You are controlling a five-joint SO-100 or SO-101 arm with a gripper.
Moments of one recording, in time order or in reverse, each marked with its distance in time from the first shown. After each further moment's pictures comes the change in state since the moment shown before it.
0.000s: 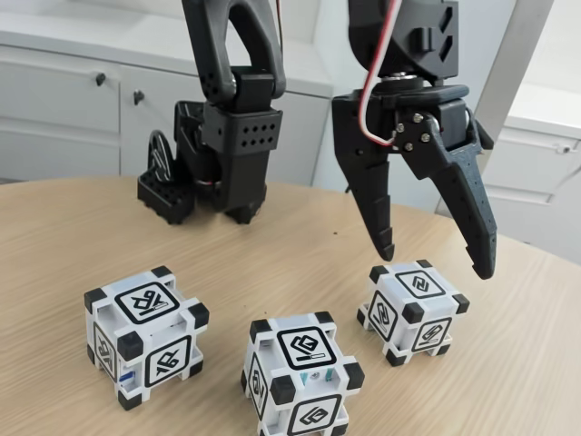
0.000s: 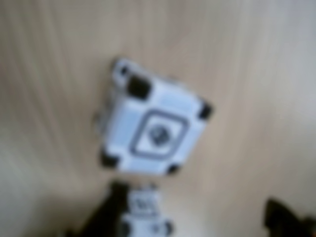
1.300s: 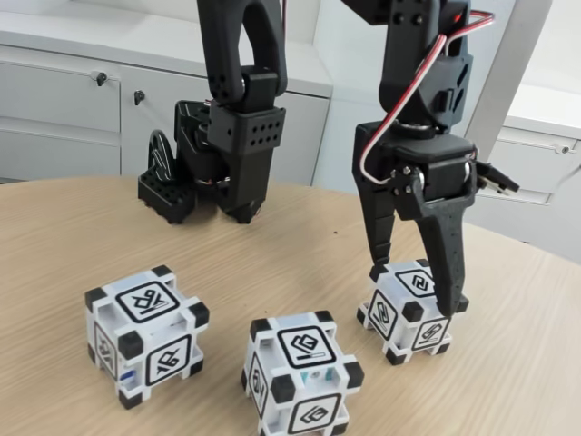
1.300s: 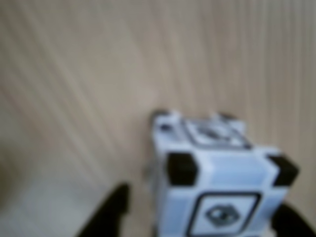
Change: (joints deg) arm -6.5 -12.7 -0.4 -0.6 23.7
